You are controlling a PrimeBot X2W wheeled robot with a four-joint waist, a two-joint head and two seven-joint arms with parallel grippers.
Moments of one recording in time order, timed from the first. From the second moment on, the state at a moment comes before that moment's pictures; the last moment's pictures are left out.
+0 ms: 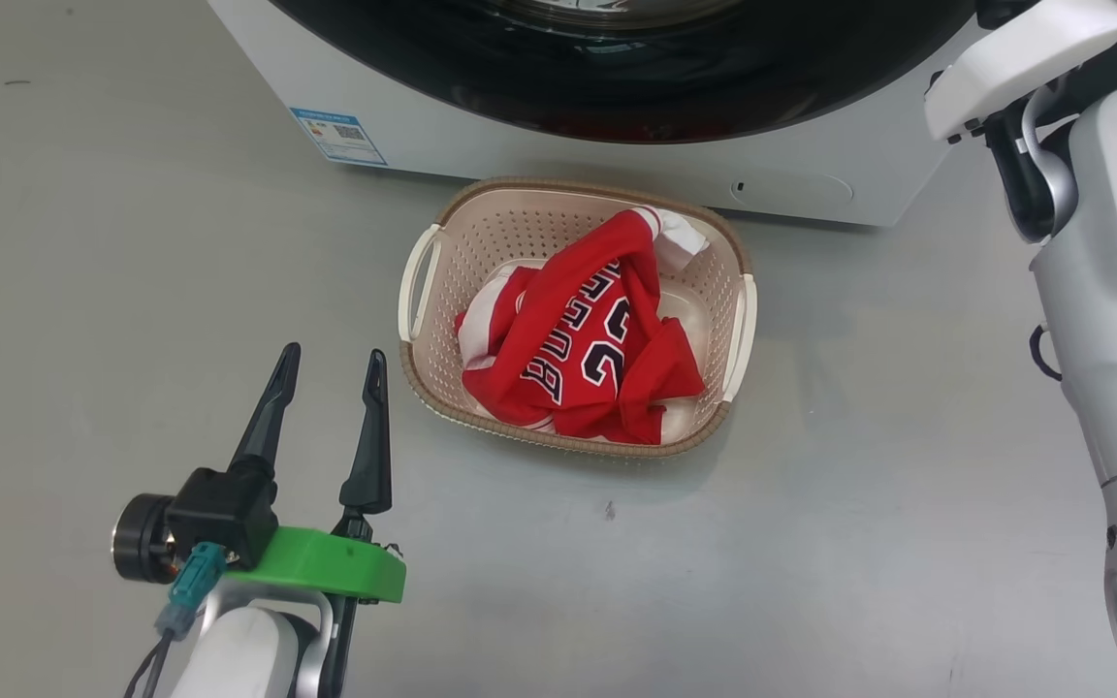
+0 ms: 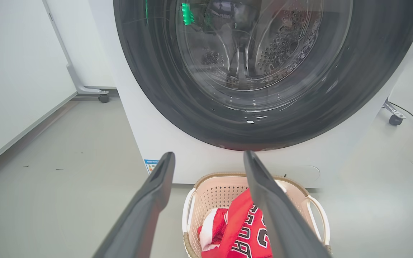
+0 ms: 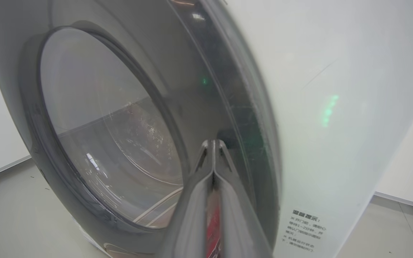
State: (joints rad) left arm -0.17 0.04 -0.30 0.09 -0.35 0.09 -0.25; right arm -1.00 -0.18 0.23 0.72 0.24 0.12 -0.22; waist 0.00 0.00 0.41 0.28
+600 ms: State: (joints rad) left arm -0.17 0.04 -0.29 0.11 -0.33 0.09 -0.25; right arm -0.79 -0.12 0.30 0.68 0.27 0.12 -0.25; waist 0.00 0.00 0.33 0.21
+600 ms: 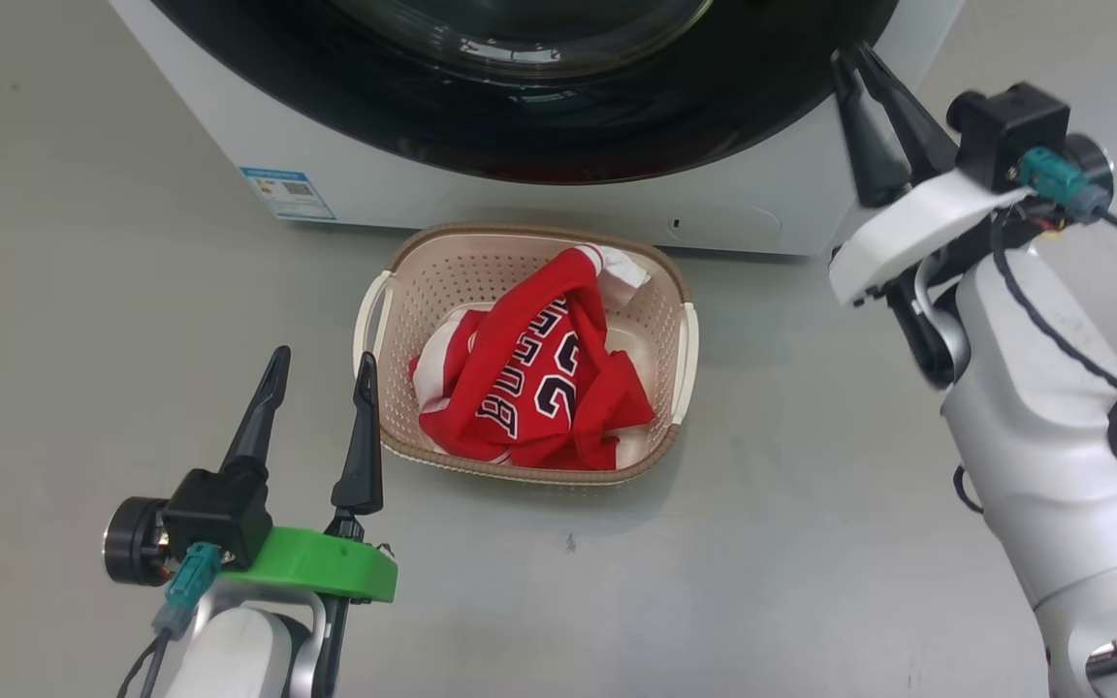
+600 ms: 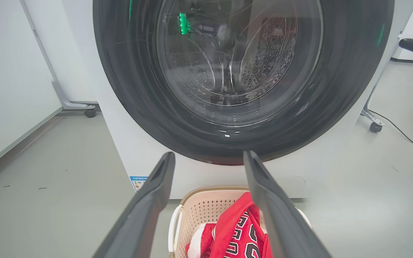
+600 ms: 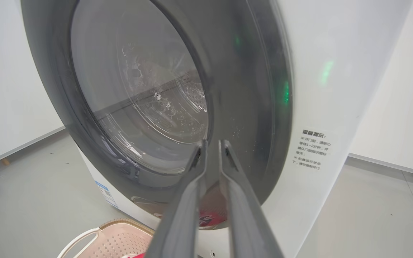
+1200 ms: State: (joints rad) left arm -0.14 0.06 -0.26 0.12 -0.32 0.09 -0.25; right arm -0.48 -0.11 0.25 0.52 0.30 0.12 -0.25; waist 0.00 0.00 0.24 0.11
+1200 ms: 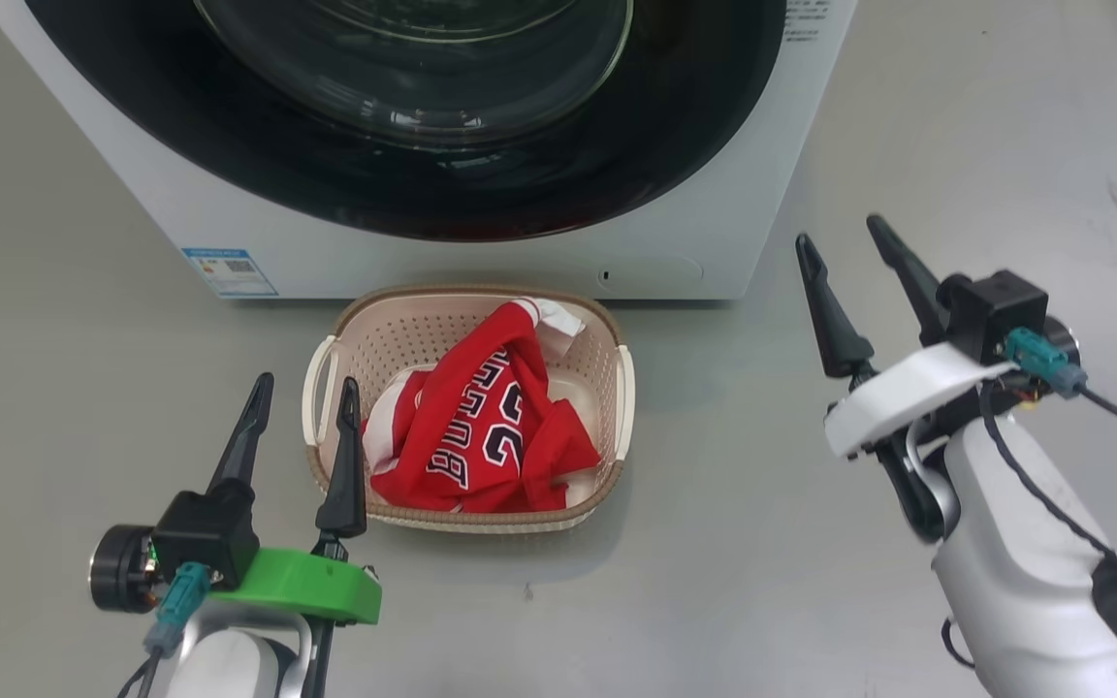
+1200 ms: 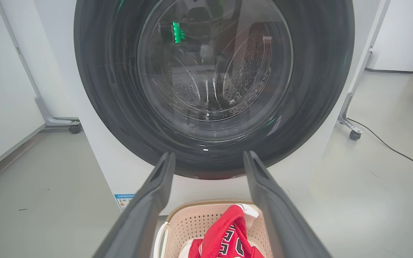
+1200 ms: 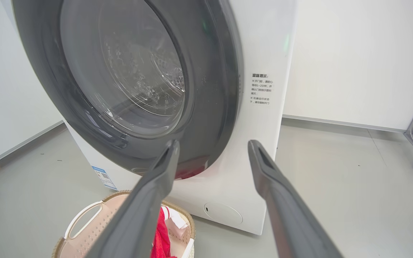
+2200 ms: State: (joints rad) left arm 0.03 0.08 -0.30 0.15 -0.33 0.09 -0.24; right arm -0.07 -0.07 0.19 0.34 0.31 0.07 -0.25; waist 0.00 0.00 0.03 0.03
